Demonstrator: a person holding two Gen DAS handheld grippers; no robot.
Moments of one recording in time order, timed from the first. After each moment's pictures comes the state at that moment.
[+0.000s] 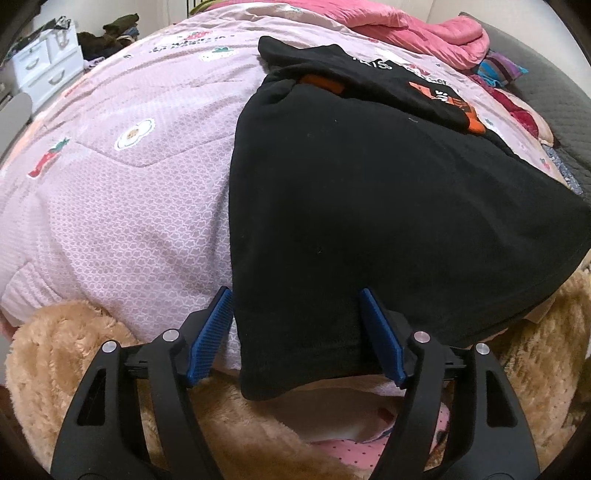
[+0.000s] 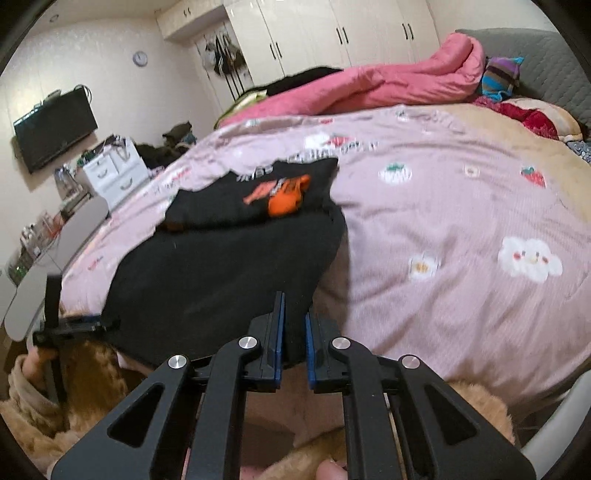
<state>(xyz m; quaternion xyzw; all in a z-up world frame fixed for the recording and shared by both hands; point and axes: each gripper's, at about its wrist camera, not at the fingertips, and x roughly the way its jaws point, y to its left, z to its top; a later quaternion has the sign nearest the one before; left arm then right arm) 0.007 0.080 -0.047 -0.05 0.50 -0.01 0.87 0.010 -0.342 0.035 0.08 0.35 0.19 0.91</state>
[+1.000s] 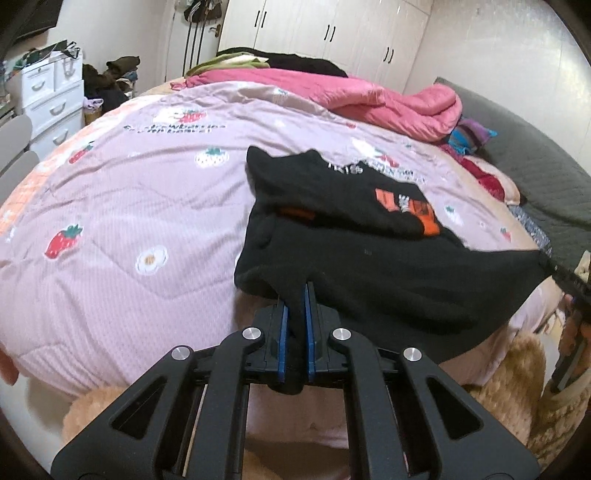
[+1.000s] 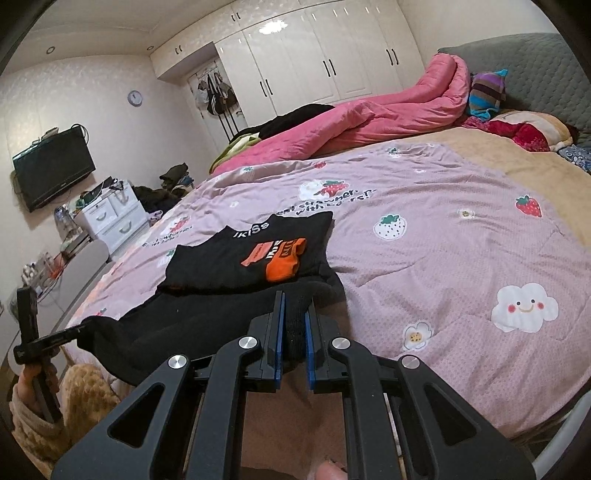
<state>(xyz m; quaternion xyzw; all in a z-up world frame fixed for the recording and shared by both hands) 0.016 0.104 0.047 -0.10 0.37 -0.05 0.92 0.036 -0.349 0.068 0.12 0.30 0.18 0.93</state>
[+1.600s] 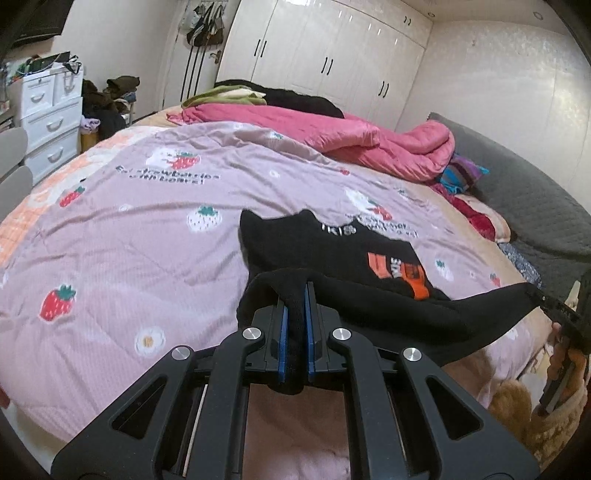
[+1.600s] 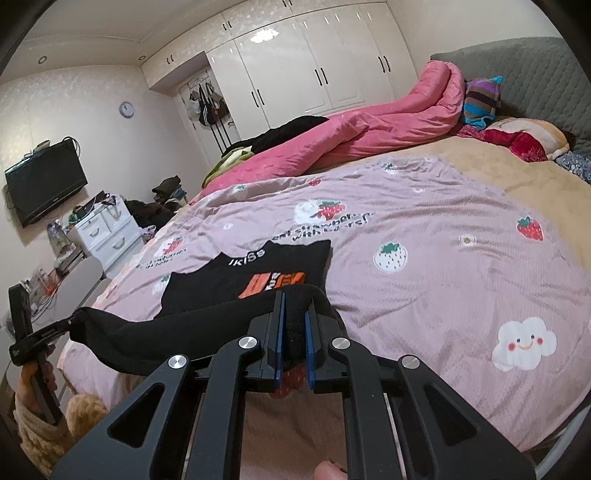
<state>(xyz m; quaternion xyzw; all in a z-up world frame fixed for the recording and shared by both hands) 0.058 0.118 0.091 -0.13 0.31 -0.05 0.94 0.074 -0.341 0.102 0.13 0.28 0.16 0.94</state>
